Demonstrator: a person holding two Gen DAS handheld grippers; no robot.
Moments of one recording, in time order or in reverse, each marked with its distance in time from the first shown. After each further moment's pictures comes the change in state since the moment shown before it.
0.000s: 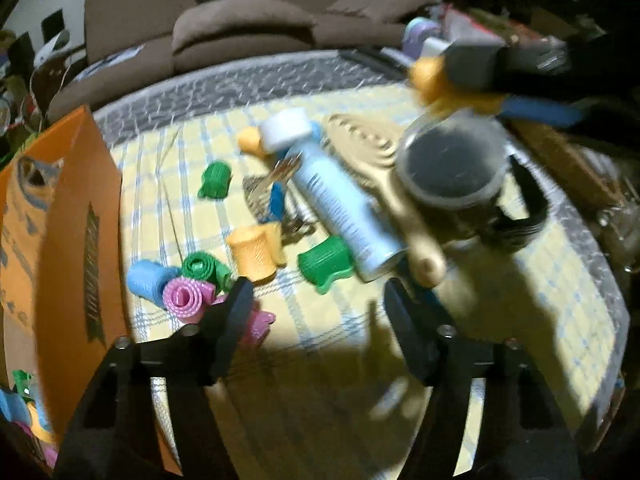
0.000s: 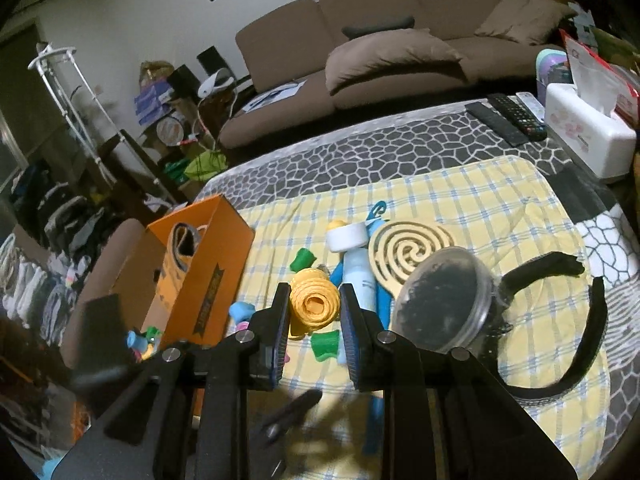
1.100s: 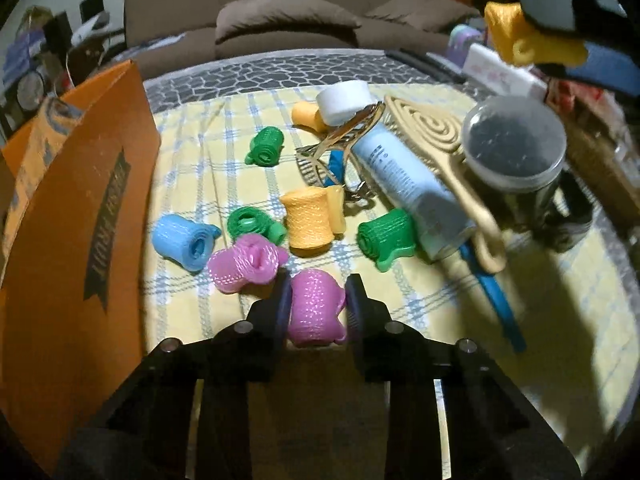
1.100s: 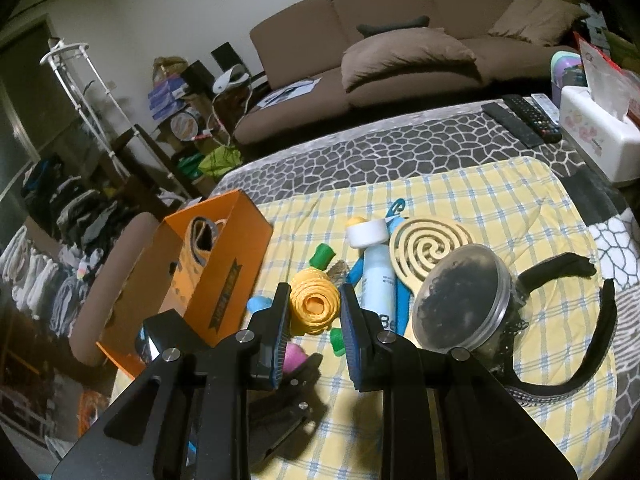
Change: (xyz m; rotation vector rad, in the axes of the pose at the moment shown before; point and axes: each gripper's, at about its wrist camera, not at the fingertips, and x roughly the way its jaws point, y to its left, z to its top) left arm 0.007 0.020 -0.026 -0.102 -0.042 0.064; right arm 0.001 0.015 -0.003 -0.032 0.016 0.047
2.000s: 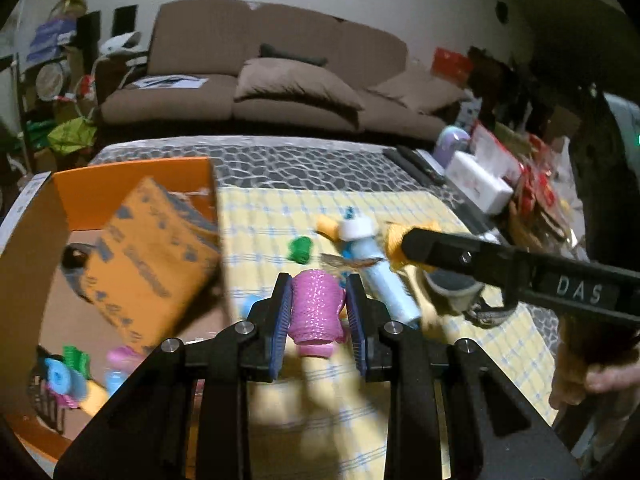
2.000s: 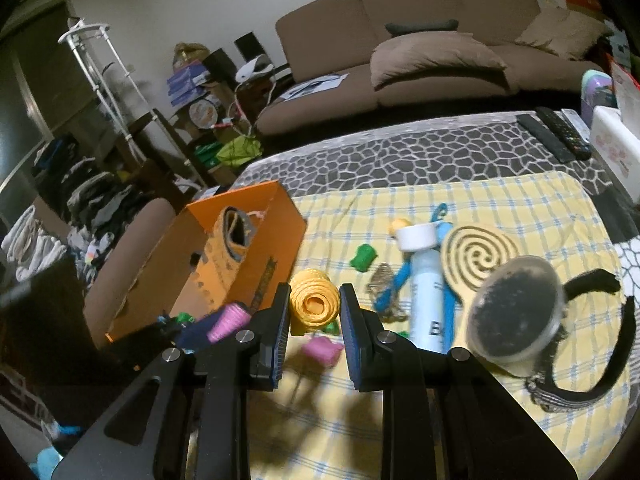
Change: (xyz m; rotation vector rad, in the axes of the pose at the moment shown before) left arm -0.113 0.063 0.035 -0.131 -0.215 -0.085; right arm 0.023 0.046 0.003 -0.071 0.021 0.043
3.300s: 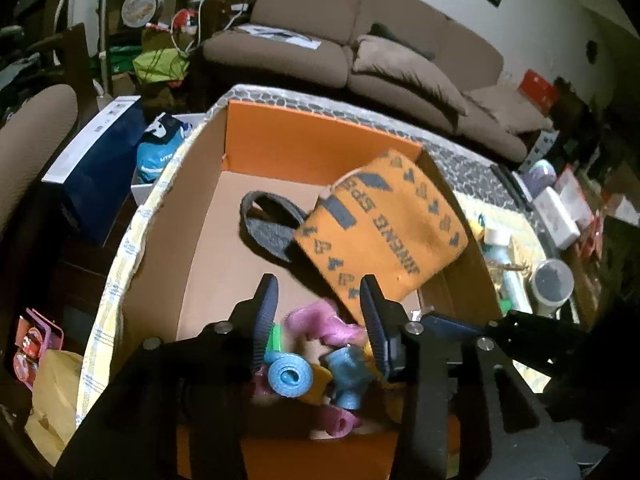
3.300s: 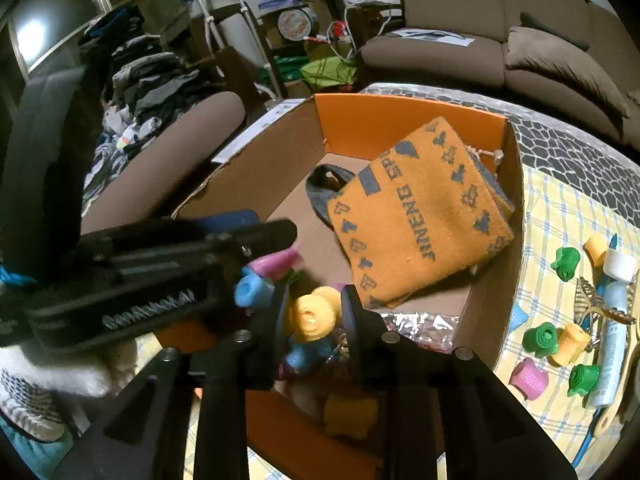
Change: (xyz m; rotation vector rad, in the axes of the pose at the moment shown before) left arm -0.040 0.170 -0.014 -0.238 0.100 0.164; right arm 0.130 0.165 -0.046 -0.311 0.223 0.104
